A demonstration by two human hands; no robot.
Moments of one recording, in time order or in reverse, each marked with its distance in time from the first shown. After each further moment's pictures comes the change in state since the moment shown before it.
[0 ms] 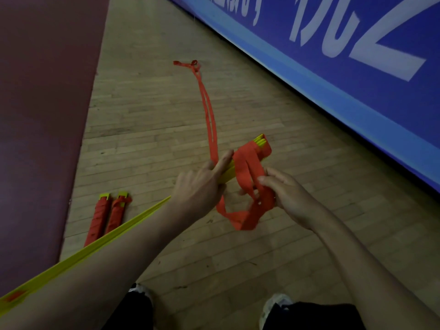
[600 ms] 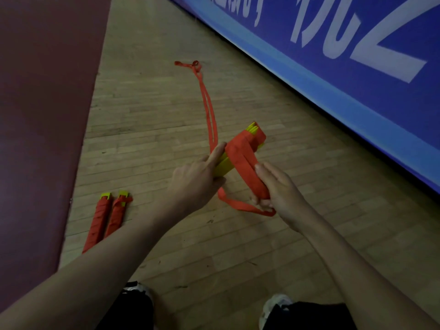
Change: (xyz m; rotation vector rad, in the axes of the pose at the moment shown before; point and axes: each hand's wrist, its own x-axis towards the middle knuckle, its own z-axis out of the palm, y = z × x) left_hand 0.004 -0.008 -0.015 -0.156 0.001 -0.048; right_hand -0.001 -0.008 0.023 0.060 0.113 -0.118
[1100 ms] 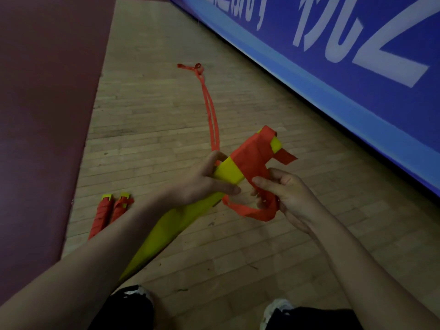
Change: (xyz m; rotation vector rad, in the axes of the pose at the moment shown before) left_hand 0.002 -0.004 -0.022 -0.951 -0.365 -0.111; right_hand 0.003 -0.001 -0.012 0.185 -0.008 0.137
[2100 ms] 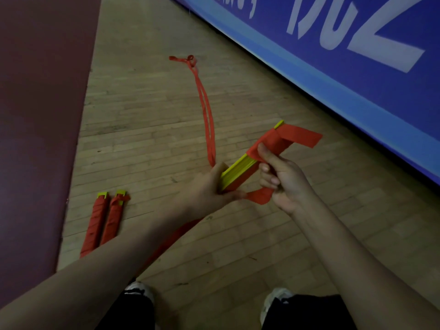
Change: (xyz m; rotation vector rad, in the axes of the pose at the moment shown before) left_hand 0.010 -0.035 0.033 0.441 0.109 0.093; right_hand 0.019 -0.003 0.005 0.392 0.186 0.045
